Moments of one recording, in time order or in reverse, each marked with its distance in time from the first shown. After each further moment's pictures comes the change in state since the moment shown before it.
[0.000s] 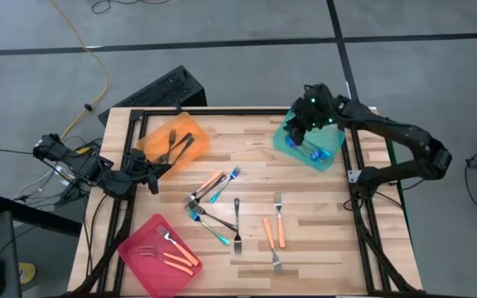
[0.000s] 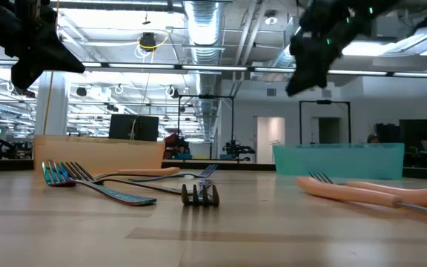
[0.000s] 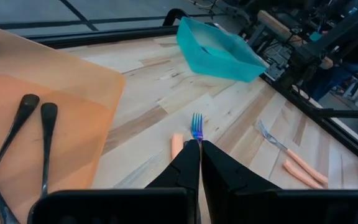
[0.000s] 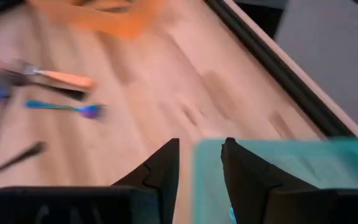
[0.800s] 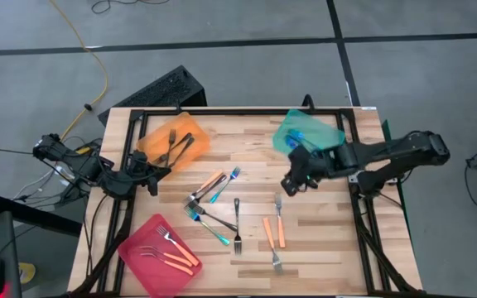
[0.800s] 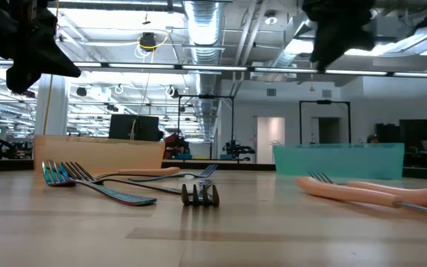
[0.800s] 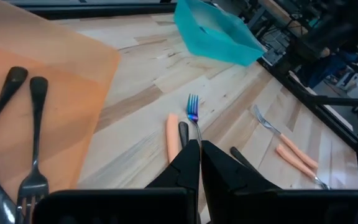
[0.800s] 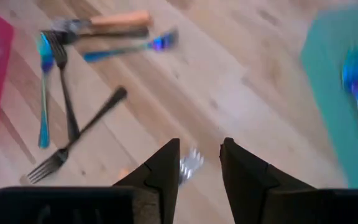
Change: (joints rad) left arm 0.000 0.000 0.000 -0.038 0.072 -0.070; right arm 0.803 0.012 0.116 -0.370 0.533 0.935
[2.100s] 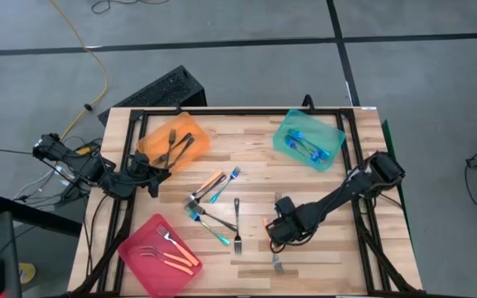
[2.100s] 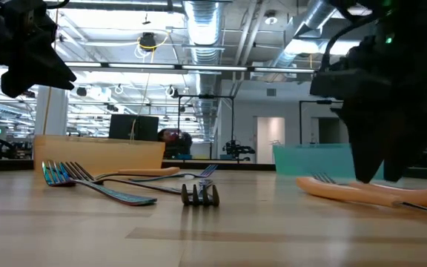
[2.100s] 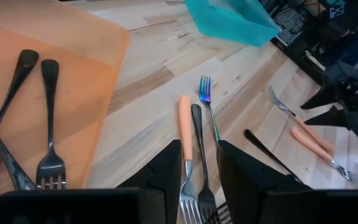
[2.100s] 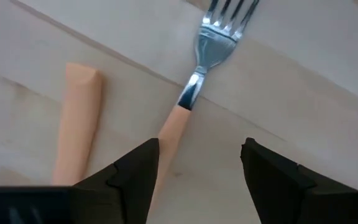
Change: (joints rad) left arm 0.000 0.020 0.000 -0.072 0.039 -0.031; right arm 0.335 0.577 -0.011 0.098 -0.062 0.682
